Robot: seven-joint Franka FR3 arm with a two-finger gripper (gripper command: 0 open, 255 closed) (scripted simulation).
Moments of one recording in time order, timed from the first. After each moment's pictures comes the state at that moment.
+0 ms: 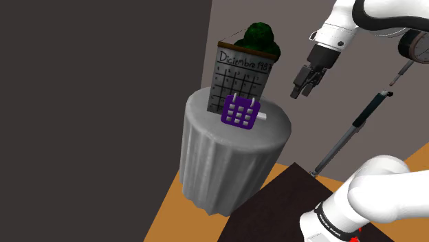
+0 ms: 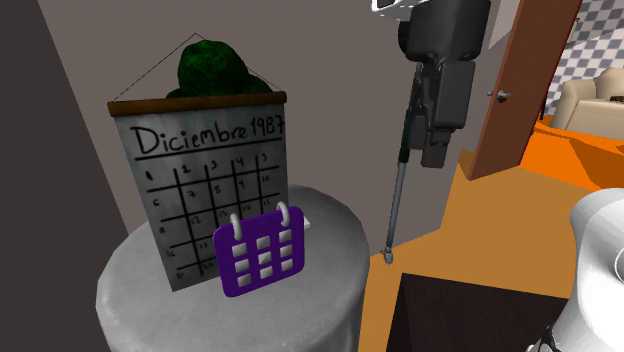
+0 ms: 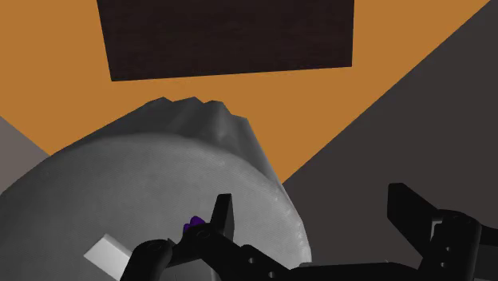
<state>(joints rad) -0.02 -0.75 -0.04 -2.30 0.10 1.55 -0.06</state>
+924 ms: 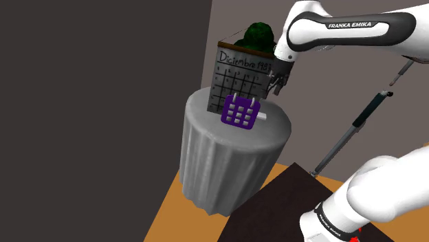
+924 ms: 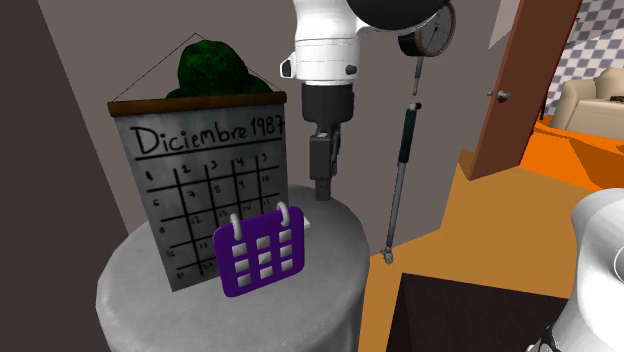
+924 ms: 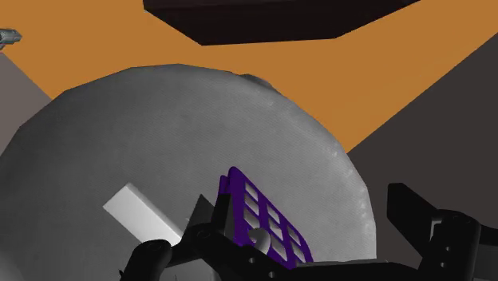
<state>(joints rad) -0.04 -0.34 -0.05 -2.19 -0.01 1.82 -0.11</state>
